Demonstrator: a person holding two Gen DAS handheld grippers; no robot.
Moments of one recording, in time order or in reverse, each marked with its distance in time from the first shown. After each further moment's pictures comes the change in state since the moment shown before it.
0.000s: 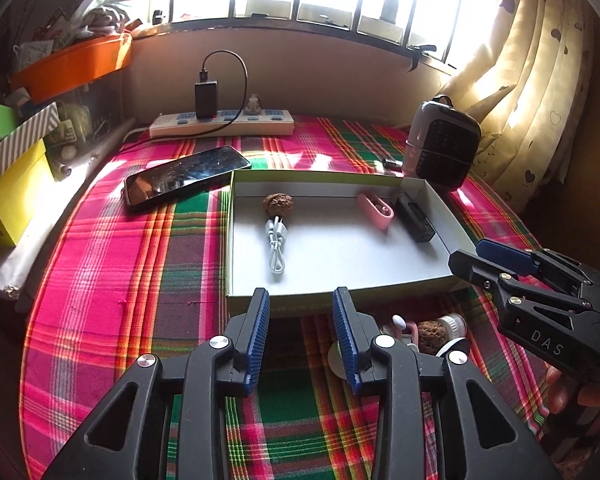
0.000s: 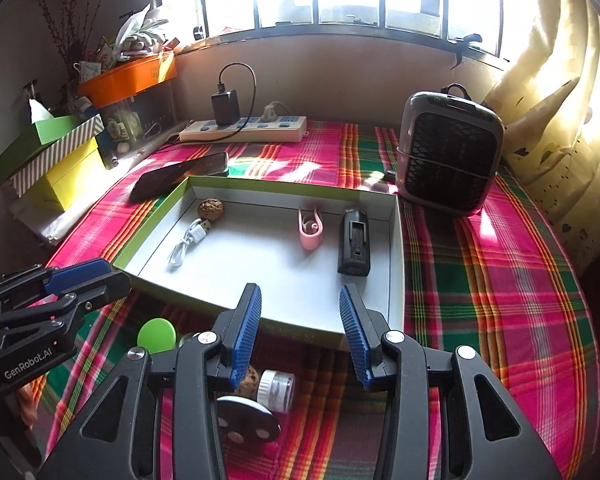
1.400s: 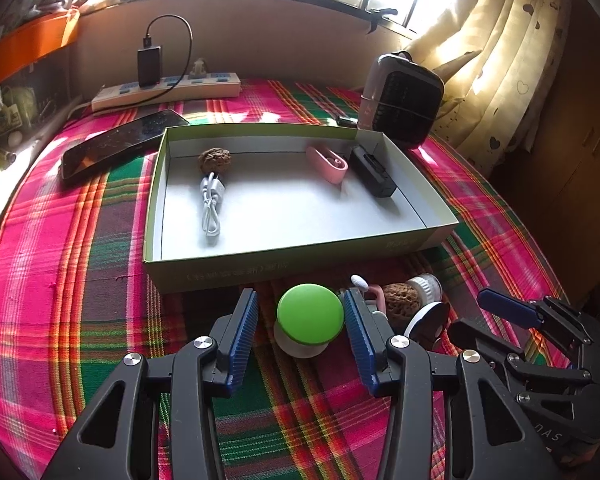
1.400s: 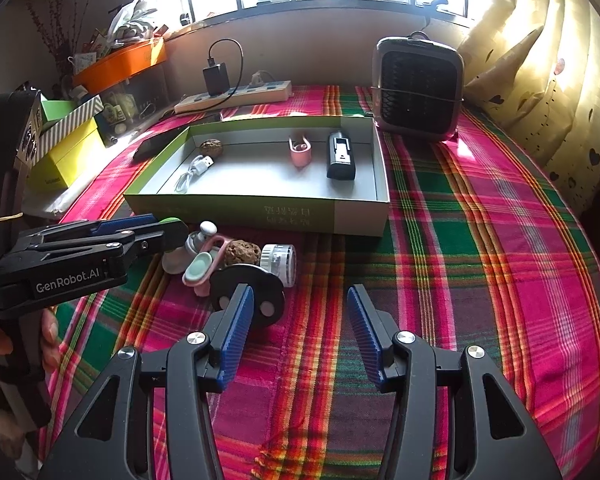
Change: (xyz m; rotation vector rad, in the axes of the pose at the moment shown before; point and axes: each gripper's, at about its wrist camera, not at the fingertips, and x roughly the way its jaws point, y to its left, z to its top) left arm 0.030 -0.018 -0.014 0.059 0.108 -0.152; right arm -0.020 0.001 -0.062 0.089 0.060 -0.021
